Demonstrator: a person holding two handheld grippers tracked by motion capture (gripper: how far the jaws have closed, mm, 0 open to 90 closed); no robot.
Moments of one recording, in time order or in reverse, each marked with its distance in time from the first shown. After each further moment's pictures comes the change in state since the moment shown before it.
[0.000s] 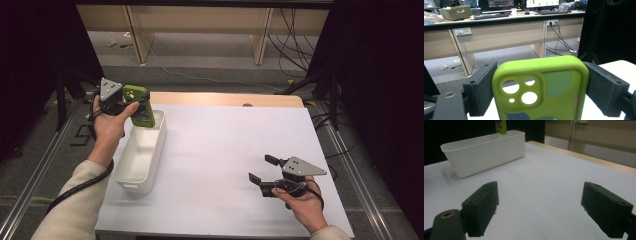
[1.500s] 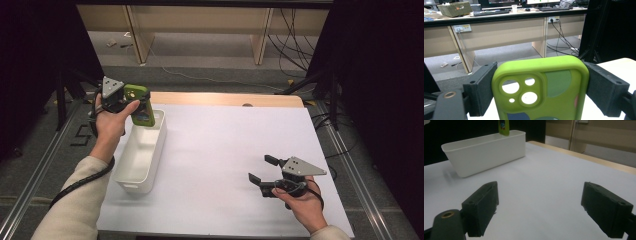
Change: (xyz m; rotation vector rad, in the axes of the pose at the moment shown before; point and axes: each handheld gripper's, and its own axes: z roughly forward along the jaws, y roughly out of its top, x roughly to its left) left arm 0.007 -0.003 0.012 0.022 0.004 0.000; right arm 0.000 0.000 0.000 0.000 0.004 0.000
